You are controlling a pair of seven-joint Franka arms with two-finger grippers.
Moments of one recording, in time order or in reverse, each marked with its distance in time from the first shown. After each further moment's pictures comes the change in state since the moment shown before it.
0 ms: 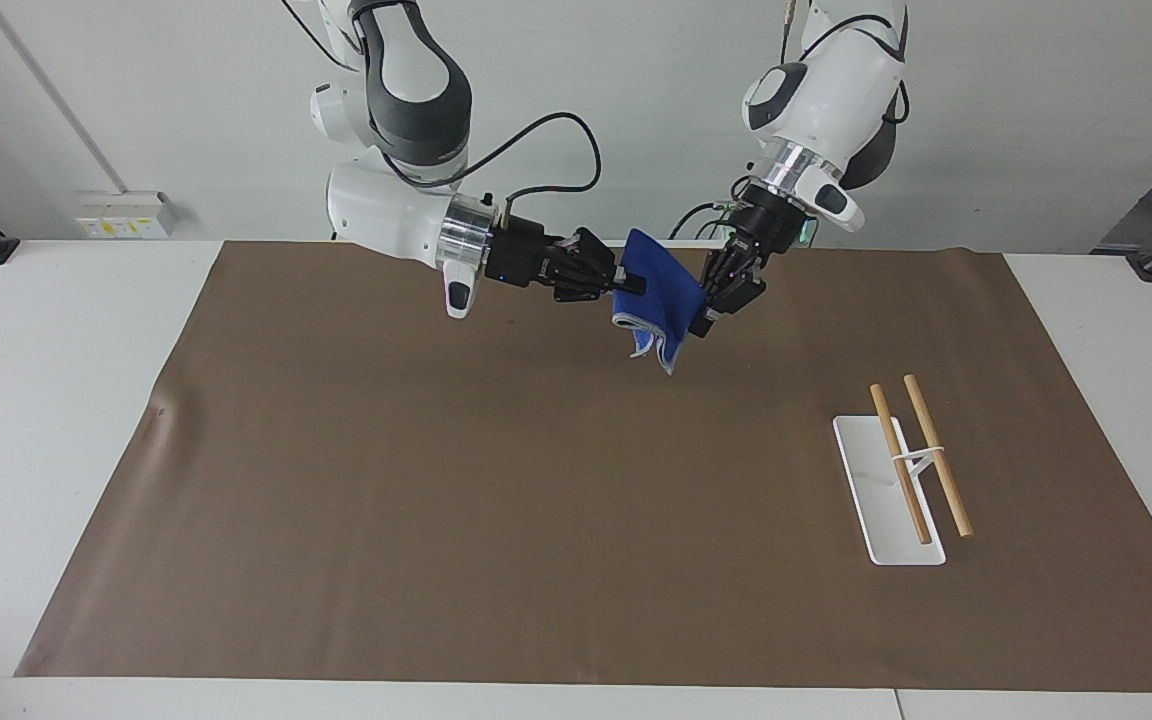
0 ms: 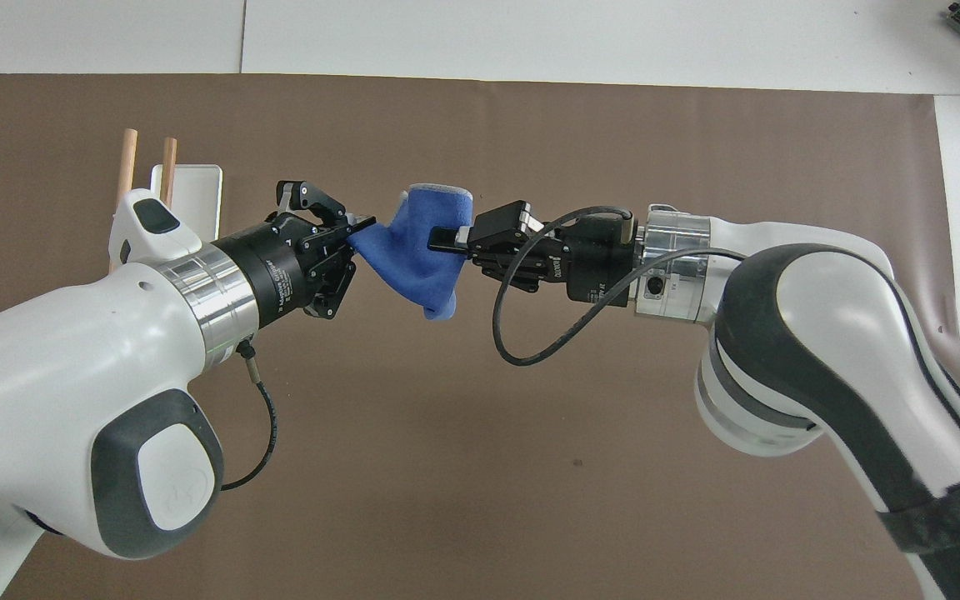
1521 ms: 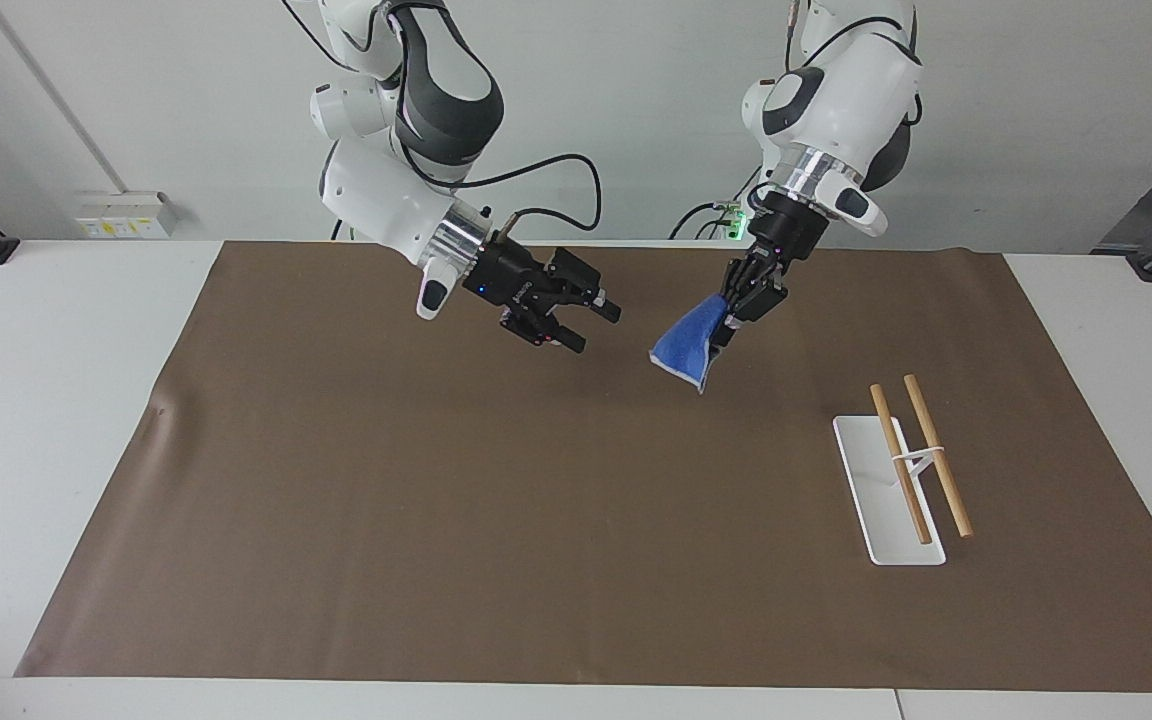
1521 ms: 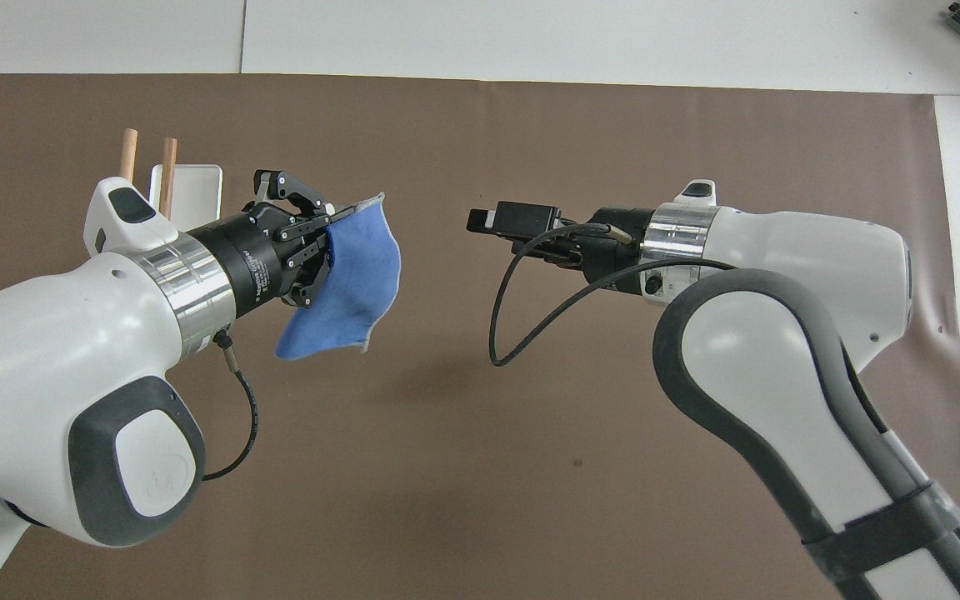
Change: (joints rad) left arm 0.031 0.002 0.000 0.001 0.000 0.000 0.046; right arm 0.004 0.011 -0.005 -0.009 -0.499 0.204 0.018
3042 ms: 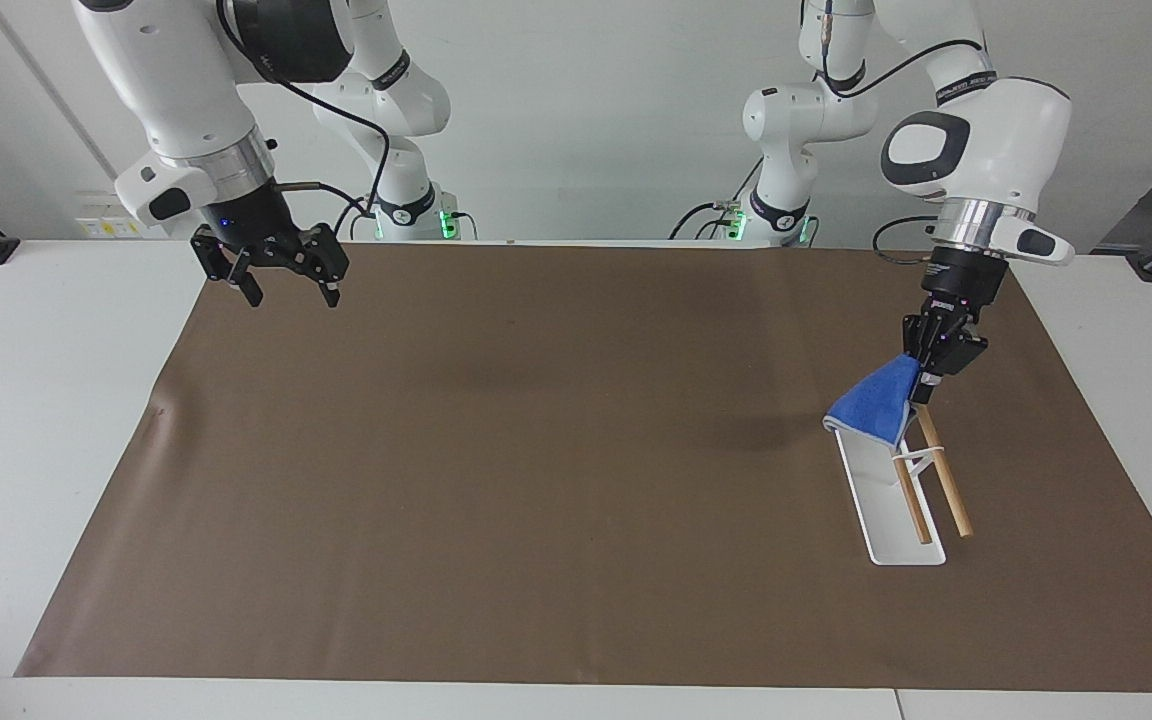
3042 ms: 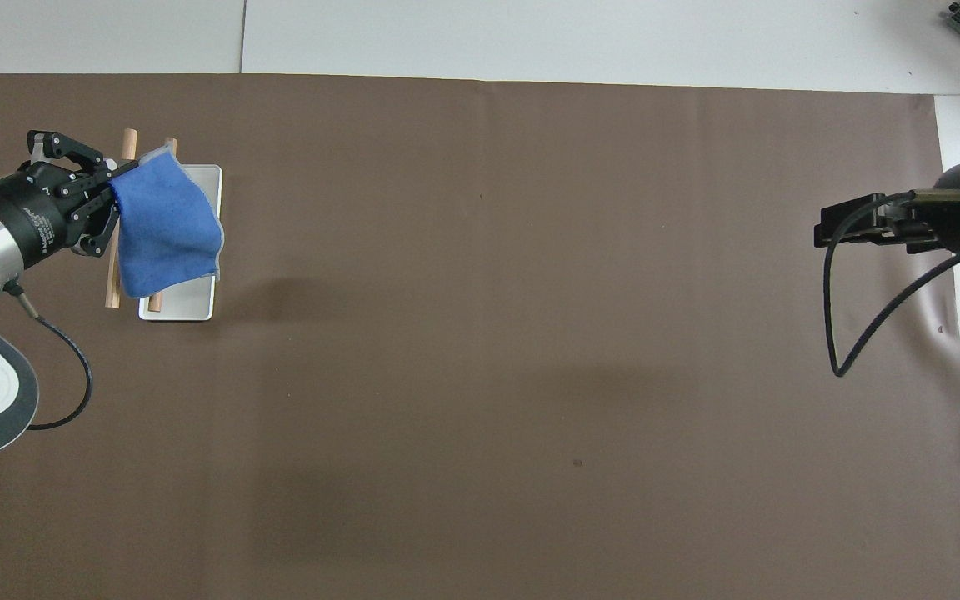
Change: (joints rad) left arm 0.347 0.051 0.008 -0.043 0.000 0.085 0.382; right arm -0.296 -0.052 -0.064 0.372 -1.007 -0.741 0.206
